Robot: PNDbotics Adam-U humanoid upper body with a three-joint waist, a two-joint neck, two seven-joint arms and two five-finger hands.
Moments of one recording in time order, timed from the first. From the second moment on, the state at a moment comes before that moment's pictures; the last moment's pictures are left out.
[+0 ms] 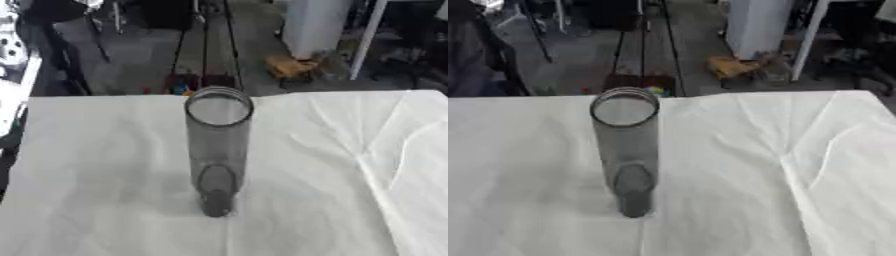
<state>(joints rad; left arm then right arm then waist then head) -0.87 0.49 0.00 -1.69 -0.35 0.27 0.32 -0.24 -0.68 -0.07 -1.98 -0.19 -0.01 -0.28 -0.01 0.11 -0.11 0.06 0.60</state>
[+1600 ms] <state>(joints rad) -0.96 0.41 -0.07 -1.68 0.82 0.14 0.32 -0.24 -0.67 -0.06 -1.97 -0.20 -0.01 -0.28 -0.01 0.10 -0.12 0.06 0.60</state>
